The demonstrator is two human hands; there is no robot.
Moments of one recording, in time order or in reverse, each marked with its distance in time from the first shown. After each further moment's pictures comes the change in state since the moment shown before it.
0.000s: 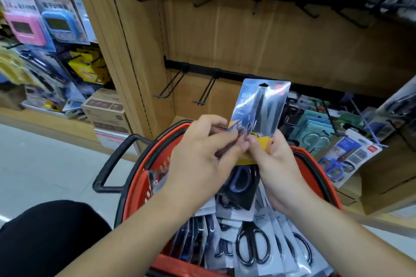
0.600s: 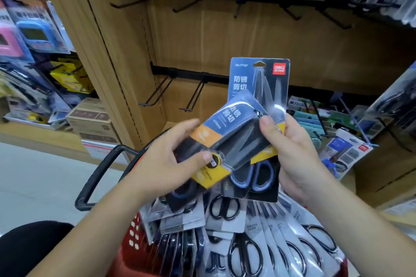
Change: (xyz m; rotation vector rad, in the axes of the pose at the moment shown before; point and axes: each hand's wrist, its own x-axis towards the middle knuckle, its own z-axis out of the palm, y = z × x) left_hand 0.022 -0.035 -0.031 -0.237 -0.386 -0.314; right_hand 0.021 -0.043 -0.032 0.129 -0.010 -0.026
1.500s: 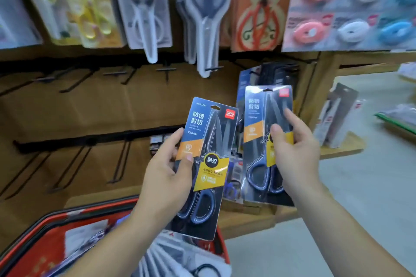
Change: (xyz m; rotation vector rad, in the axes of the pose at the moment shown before) left_hand 0.085 0.157 0.205 -0.280 0.002 0.119; right_hand -0.027 -0.091 -0.236 -0.295 0.844 -0.415
